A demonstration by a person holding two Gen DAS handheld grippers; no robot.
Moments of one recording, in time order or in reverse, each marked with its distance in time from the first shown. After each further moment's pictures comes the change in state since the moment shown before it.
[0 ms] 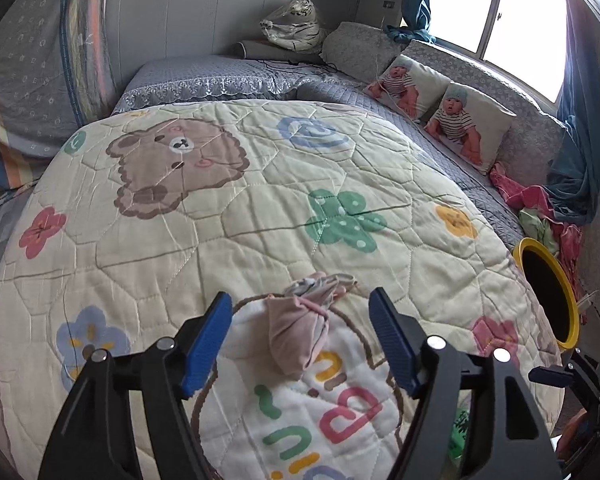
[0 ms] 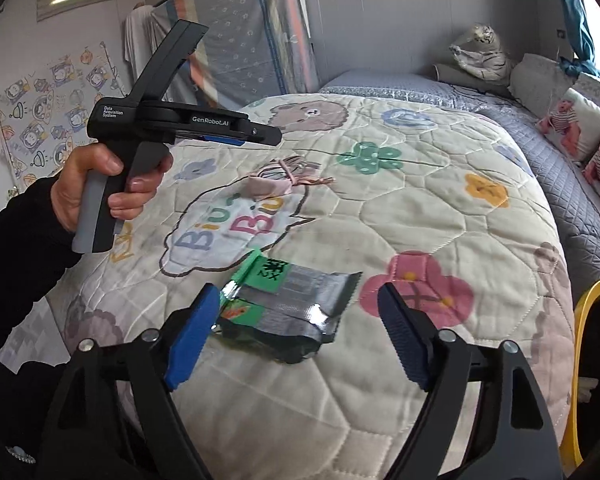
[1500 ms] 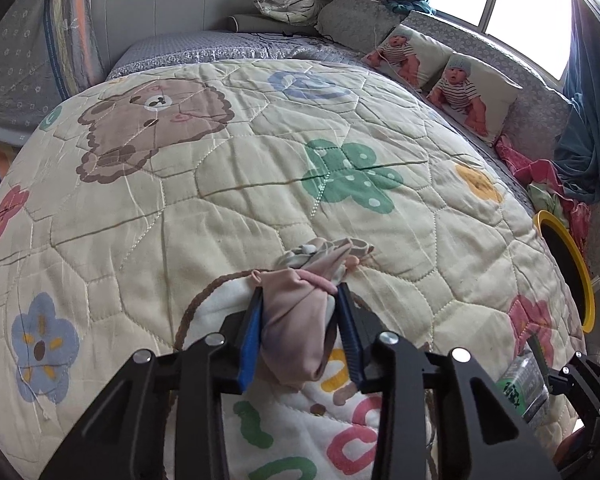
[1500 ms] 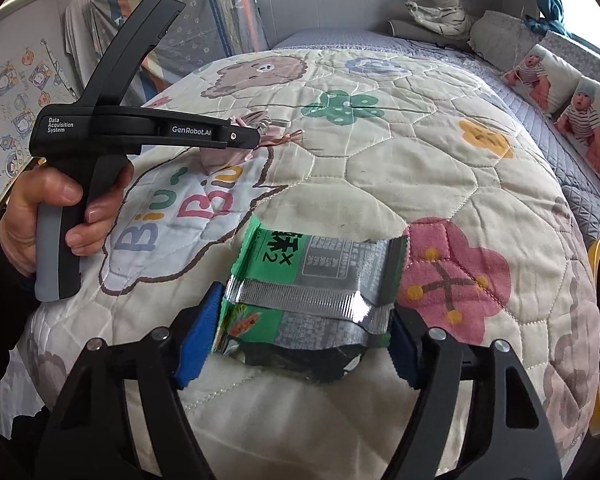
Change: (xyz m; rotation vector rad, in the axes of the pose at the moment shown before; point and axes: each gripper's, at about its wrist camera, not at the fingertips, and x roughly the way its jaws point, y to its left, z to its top) left arm 0.058 -0.004 -0.011 0.024 0.092 0.000; right arm 0.063 -0.001 0.004 0.125 0.135 -0.168
